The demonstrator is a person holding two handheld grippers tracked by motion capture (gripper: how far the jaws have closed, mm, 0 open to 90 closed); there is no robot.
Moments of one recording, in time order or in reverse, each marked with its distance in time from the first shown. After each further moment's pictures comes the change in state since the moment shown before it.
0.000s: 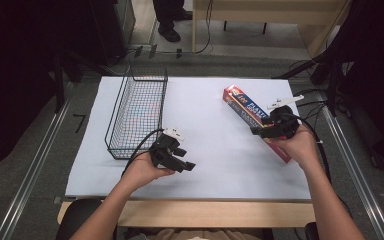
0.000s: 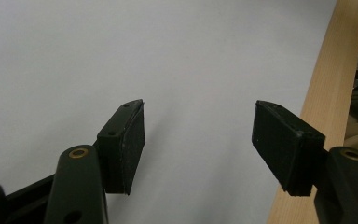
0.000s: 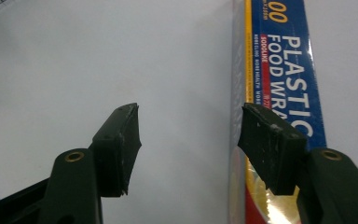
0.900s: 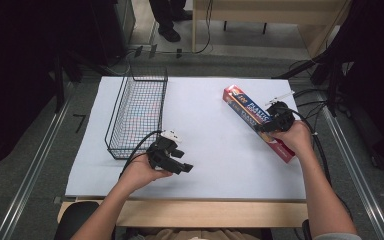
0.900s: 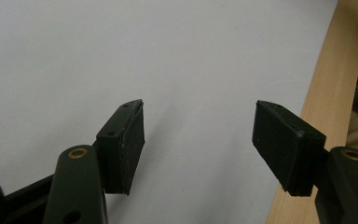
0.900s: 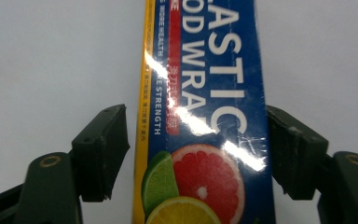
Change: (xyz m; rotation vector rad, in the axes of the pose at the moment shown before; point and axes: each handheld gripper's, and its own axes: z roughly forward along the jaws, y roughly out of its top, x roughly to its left) left arm 0.000 -0.007 -0.003 0.009 0.015 0.006; right arm -0.050 -0.007 0.054 0.166 -0.084 0.076
